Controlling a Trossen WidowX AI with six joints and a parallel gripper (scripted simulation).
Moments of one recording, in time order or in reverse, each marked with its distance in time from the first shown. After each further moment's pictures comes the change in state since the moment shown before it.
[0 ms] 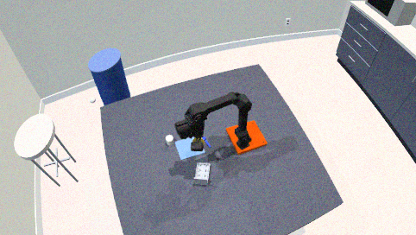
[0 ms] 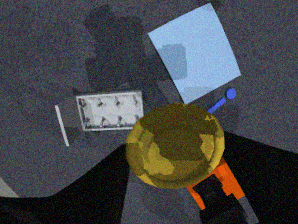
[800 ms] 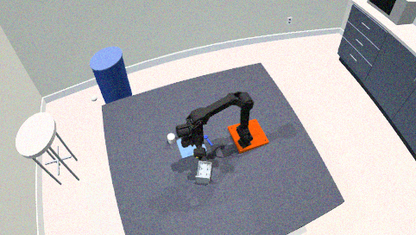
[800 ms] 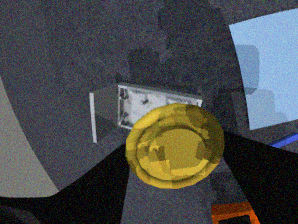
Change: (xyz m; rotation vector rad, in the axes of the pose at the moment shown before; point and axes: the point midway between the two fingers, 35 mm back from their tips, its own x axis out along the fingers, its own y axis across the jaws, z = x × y) arm 0.059 0.040 0.005 -0.163 0.010 0.329
